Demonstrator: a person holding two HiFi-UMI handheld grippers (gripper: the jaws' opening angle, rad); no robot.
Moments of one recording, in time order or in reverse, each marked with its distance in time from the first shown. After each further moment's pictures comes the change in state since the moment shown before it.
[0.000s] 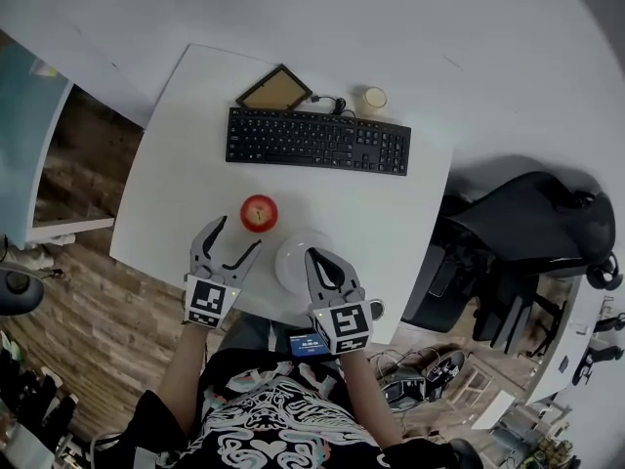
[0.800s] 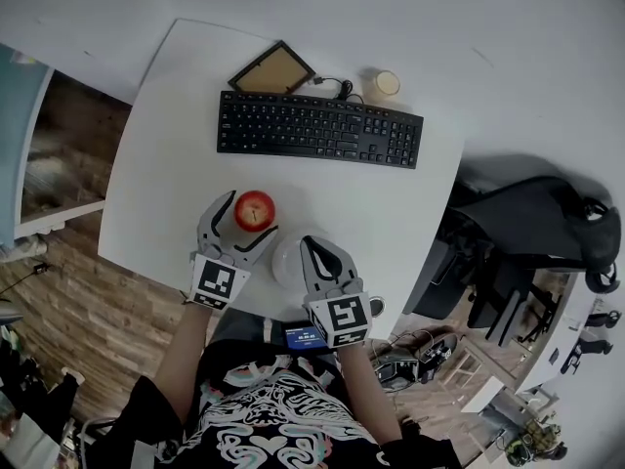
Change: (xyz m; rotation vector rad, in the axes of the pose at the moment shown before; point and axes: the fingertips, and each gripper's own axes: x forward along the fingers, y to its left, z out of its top) left arm 0.062 0.000 -0.003 0.012 0.012 -0.095; right arm 0.039 -0.012 -0.010 0.035 0.066 0.011
